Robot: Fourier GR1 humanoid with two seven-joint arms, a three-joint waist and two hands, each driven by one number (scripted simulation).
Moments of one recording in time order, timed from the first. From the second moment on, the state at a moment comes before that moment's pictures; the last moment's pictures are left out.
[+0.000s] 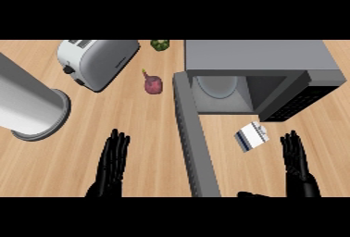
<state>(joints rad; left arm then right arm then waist) 0.31 0.02 -0.58 -1.98 -0.11 0.39 -0.23 0.30 -0.01 0.03 -1.64 0.05 -0.08 -0.49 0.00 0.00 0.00</state>
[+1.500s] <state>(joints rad) 0.49 0.23 -0.41 -2.03 0.17 0.20 -0.40 -0.26 -0.11 -0.29 -0.63 0.01 -0.20 -1.04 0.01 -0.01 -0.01</state>
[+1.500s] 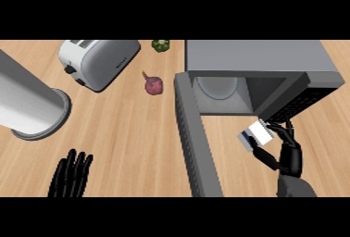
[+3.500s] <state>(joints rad) 0.57 0.30 -0.22 -2.00 0.32 0.04 -0.48 -0.44 -0.04 -0.12 -0.69 0.10 -0.20 -0.87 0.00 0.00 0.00</state>
